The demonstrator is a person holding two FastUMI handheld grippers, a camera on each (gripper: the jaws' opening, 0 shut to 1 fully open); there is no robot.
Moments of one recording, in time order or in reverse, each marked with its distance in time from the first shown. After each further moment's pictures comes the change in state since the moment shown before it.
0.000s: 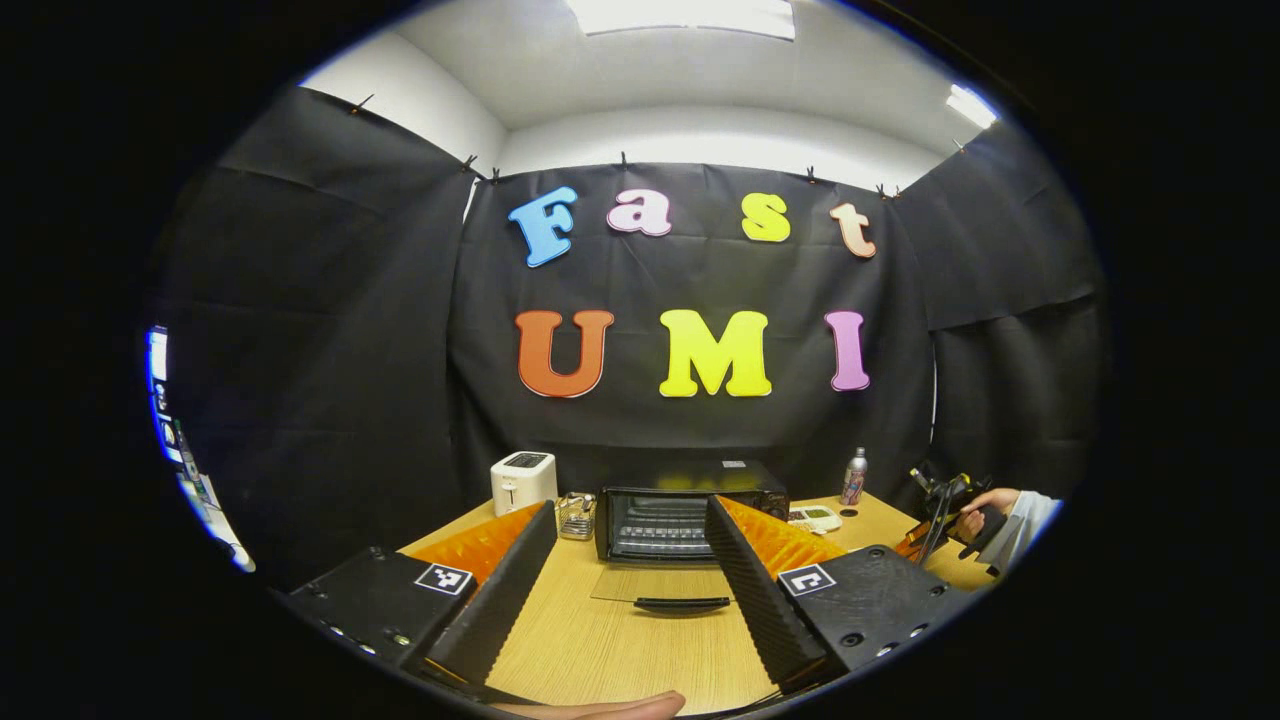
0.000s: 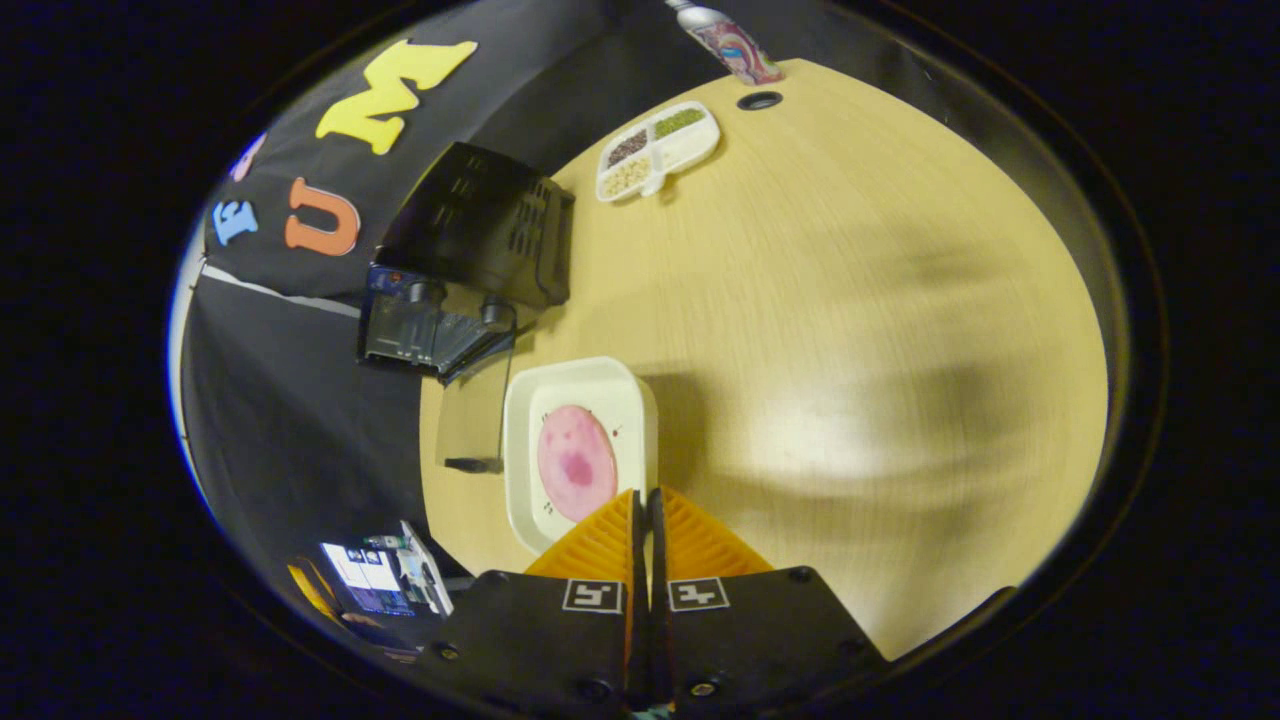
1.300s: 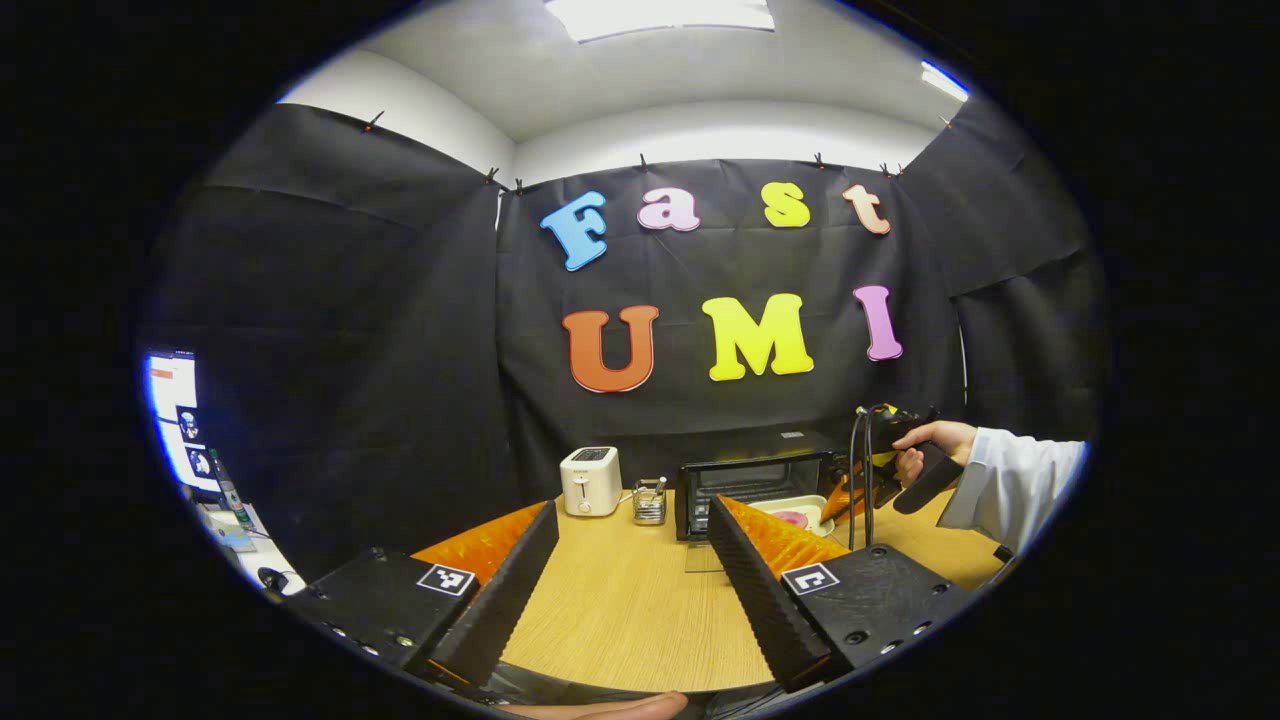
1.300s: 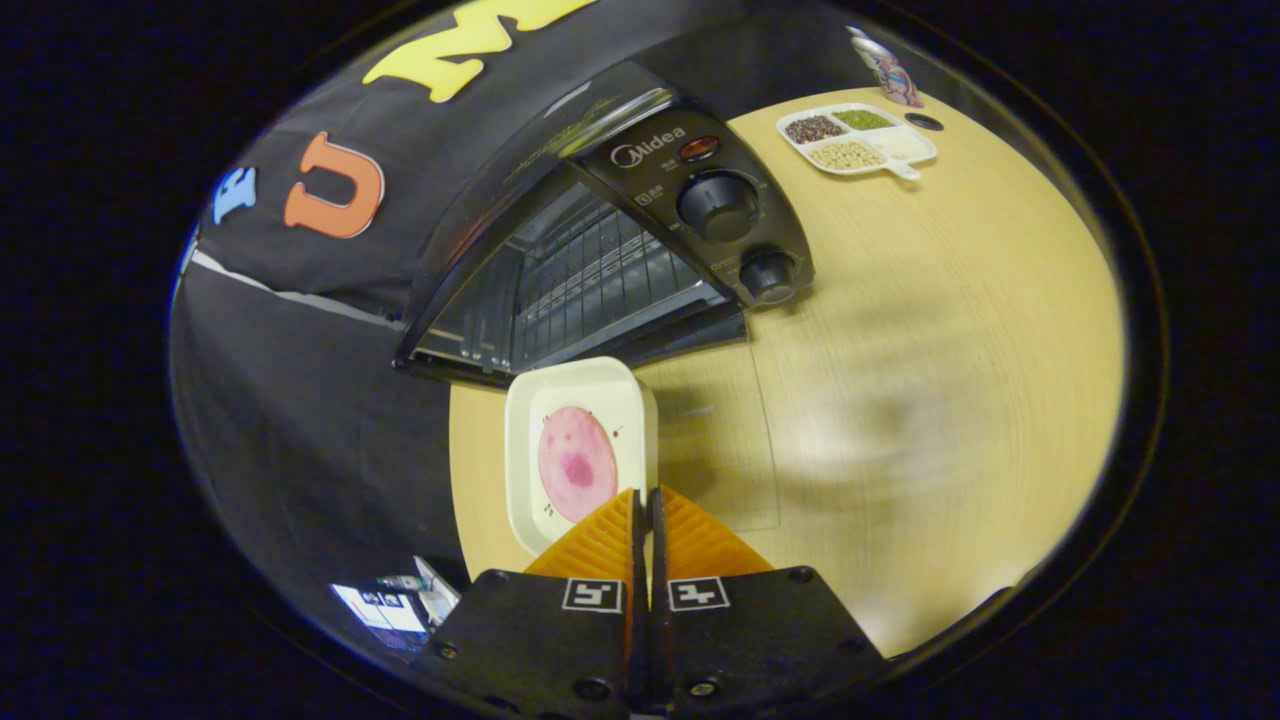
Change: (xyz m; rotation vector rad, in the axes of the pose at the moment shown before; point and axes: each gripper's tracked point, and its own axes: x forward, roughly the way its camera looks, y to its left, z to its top) left arm -0.046 0.094 -0.030 0.098 0.000 0.087; right arm 0.131 0.215 -0.002 0.073 -0.088 -0.050
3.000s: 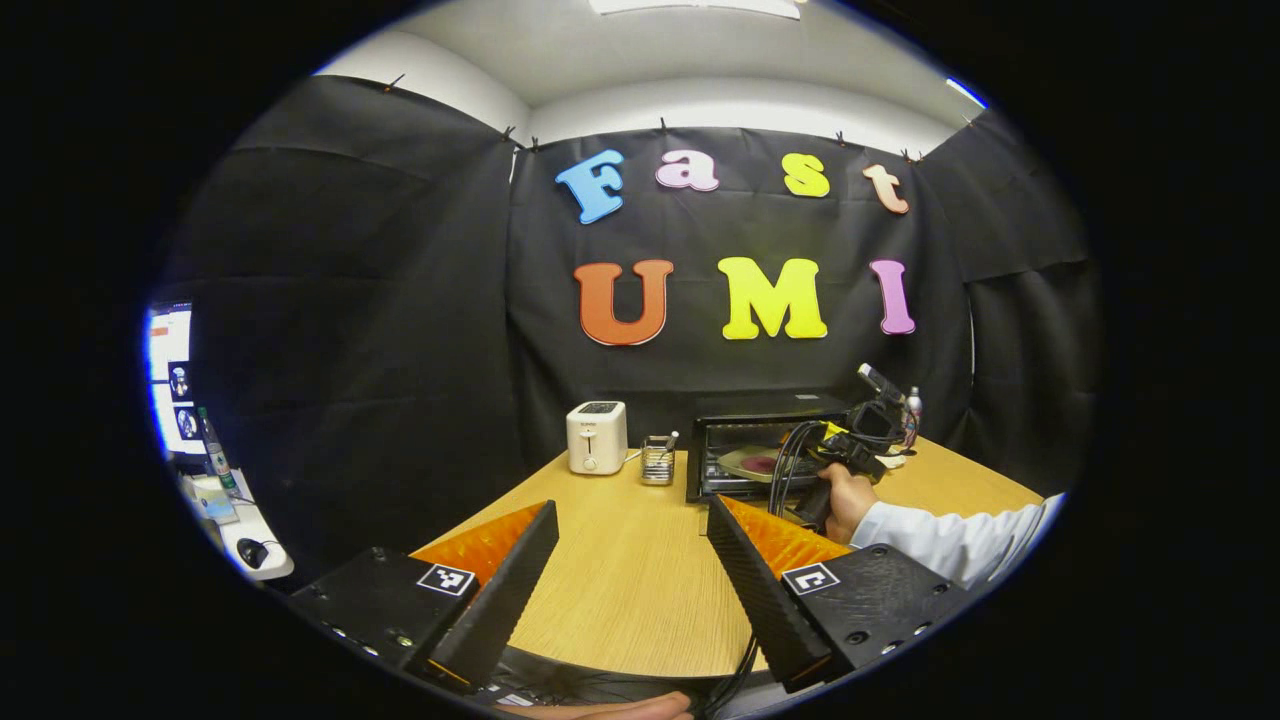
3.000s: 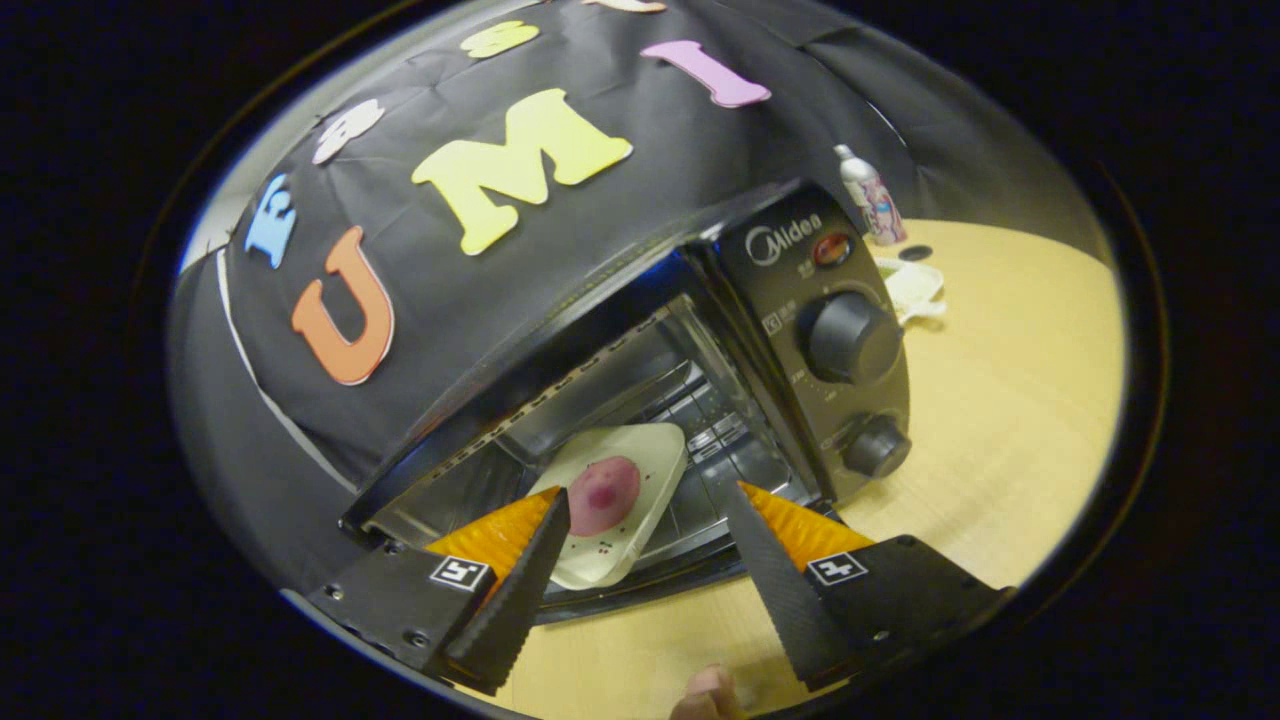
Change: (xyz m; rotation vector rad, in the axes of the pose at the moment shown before) left arm 0.011 0.012 -0.058 -0.054 0.120 -0.004; right arm 0.065 0.040 0.108 -0.081 -0.816 -0.002
